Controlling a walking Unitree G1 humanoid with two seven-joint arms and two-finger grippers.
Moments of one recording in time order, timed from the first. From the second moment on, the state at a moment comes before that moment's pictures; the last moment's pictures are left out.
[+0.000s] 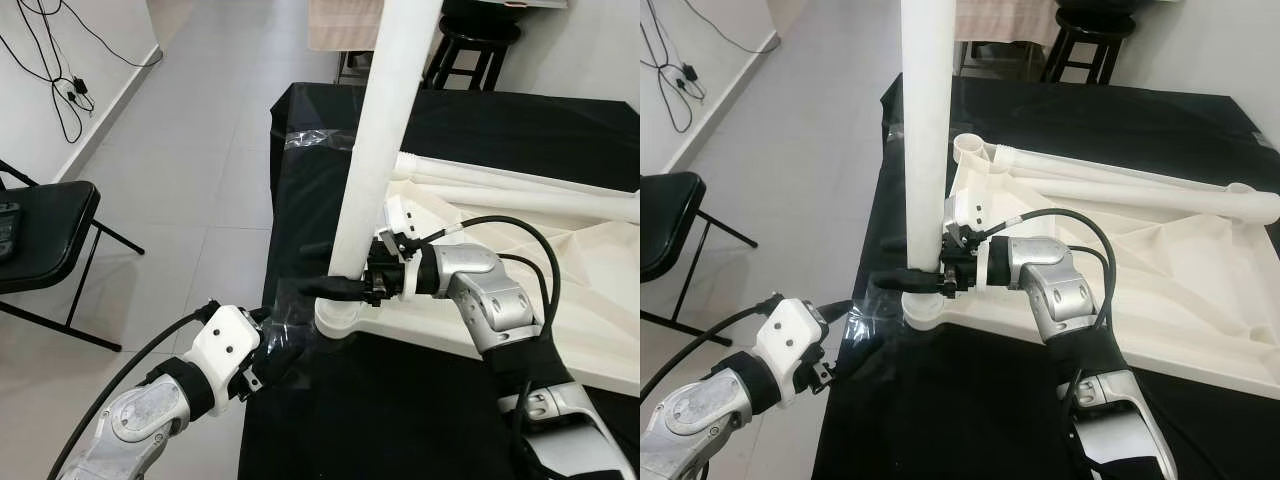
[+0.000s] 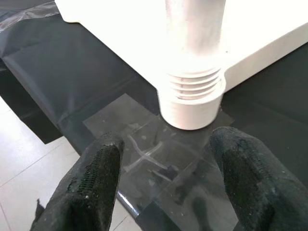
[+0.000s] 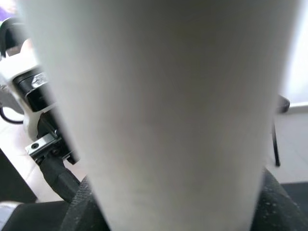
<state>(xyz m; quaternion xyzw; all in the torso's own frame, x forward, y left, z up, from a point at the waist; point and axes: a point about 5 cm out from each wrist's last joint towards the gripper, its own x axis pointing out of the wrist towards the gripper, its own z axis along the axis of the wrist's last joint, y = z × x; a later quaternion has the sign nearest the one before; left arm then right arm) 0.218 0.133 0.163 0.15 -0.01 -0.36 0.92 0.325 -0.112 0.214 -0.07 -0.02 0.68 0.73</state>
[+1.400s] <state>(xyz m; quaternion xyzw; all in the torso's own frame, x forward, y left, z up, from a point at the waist) 0.217 0.136 0.160 0.16 0.01 -0.37 0.91 0.328 -0.095 0.216 -0.12 -0.05 0.63 0.76</state>
